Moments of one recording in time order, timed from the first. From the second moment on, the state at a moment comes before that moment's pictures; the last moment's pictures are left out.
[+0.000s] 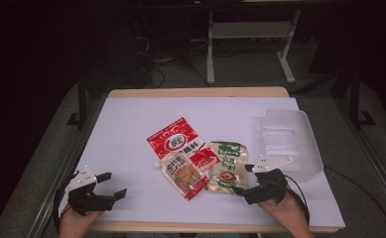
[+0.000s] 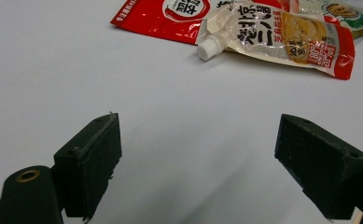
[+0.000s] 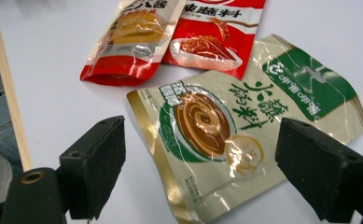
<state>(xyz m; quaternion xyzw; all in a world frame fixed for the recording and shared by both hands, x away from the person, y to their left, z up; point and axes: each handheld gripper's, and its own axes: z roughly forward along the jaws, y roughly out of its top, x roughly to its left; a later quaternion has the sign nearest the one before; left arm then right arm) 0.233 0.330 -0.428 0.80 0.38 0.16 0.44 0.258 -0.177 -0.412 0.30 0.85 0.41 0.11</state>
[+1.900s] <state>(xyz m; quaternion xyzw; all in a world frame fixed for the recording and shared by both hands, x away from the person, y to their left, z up) 0.230 0.338 -0.427 0.79 0.39 0.15 0.45 0.385 -0.023 -0.352 0.16 0.93 0.33 0.02</state>
